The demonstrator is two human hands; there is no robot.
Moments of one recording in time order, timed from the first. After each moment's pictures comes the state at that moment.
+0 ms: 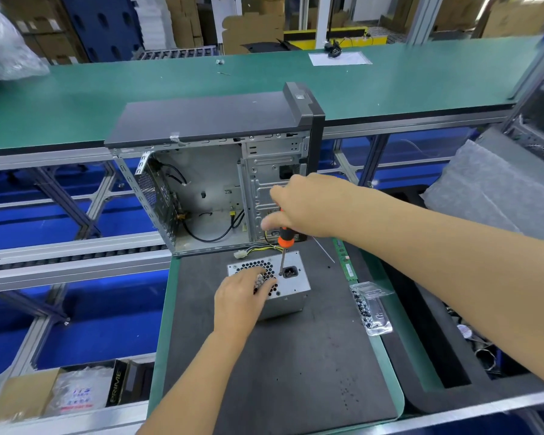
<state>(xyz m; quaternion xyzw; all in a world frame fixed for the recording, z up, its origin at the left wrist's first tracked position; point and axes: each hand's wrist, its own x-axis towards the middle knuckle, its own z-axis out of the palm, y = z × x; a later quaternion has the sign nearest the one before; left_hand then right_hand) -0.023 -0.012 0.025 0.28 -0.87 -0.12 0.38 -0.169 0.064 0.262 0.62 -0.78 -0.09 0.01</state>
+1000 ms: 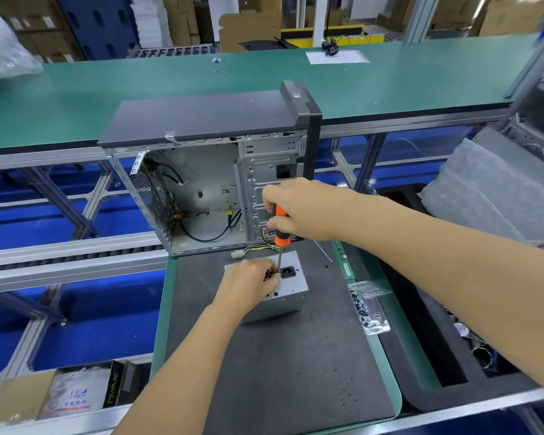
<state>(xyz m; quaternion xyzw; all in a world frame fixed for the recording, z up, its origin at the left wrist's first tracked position) -0.052 -0.030 0.070 0.24 -0.95 -0.18 0.05 -0.177 0.067 0.251 0.65 -0.76 0.02 -0.06</state>
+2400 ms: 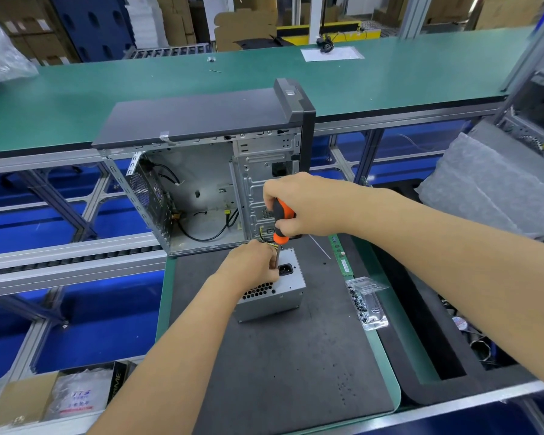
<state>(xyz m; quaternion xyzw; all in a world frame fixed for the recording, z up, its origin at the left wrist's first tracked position) -0.079 -0.039 0.109 0.20 -0.96 -0.13 -0.11 -0.184 0.077 0.256 0.66 -0.74 0.05 -0.09</state>
